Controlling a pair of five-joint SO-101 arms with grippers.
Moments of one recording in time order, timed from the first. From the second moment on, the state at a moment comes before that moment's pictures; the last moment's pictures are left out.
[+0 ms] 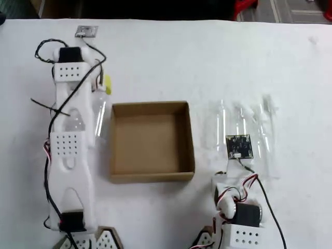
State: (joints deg) left arm -10.2 65.2 -78.2 101.2 -0.5; right arm 2.5 -103.3 96.4 72.8 11.0
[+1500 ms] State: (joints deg) left arm -5.0 70.8 -77.5 99.3 -1.7; right arm 2.5 -103.3 96.4 72.8 11.0
